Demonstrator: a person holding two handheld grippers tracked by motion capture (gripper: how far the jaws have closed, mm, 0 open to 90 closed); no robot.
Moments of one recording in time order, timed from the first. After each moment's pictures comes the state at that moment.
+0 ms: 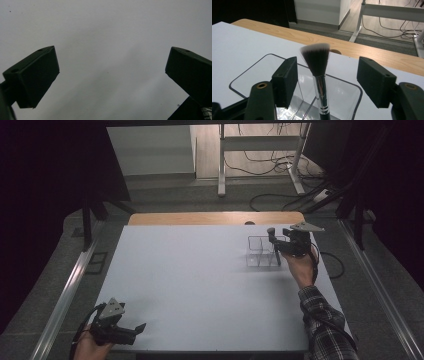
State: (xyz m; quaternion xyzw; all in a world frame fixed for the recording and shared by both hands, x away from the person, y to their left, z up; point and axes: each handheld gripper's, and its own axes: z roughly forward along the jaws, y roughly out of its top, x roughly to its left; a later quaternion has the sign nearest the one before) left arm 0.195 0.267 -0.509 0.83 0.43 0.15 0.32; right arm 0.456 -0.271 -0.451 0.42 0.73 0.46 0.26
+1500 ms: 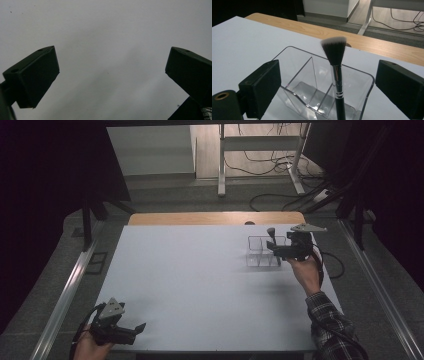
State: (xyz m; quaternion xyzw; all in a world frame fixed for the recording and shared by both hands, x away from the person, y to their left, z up) left arm 0.195 0.267 -0.508 0.83 0.43 0.15 0.32; right arm 0.438 -0.269 -0.438 0.42 0.76 0.45 0.23
